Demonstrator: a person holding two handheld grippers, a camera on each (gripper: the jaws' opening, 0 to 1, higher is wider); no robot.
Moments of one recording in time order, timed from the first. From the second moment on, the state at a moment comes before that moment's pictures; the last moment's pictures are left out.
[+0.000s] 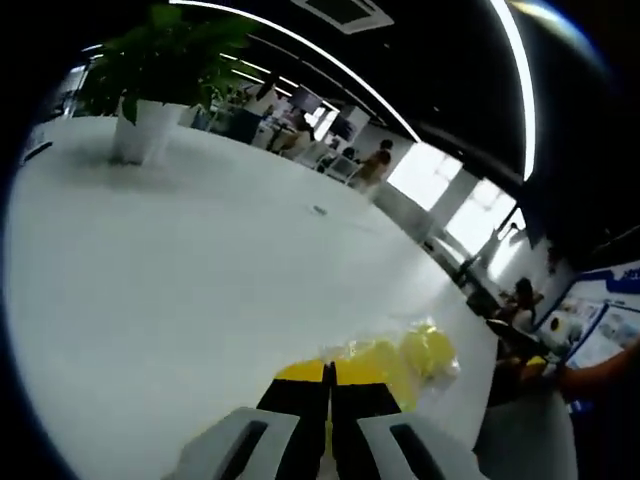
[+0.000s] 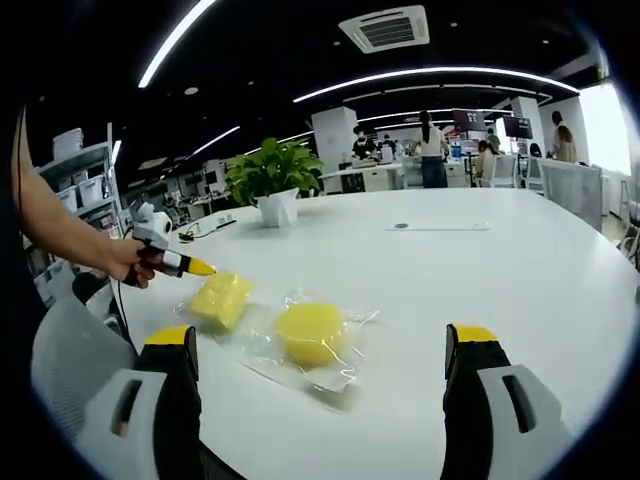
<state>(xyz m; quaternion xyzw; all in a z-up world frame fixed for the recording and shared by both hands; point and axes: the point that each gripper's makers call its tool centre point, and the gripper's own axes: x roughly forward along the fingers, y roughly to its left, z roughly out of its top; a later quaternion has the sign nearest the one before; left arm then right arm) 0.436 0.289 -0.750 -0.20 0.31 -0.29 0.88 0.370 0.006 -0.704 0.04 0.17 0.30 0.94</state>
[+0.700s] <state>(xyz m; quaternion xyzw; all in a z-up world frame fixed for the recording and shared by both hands) 0.437 0.294 -0.779 -0.14 0.34 -0.25 0.90 0.371 0.004 -0.705 0.04 0.17 0.29 0.94</state>
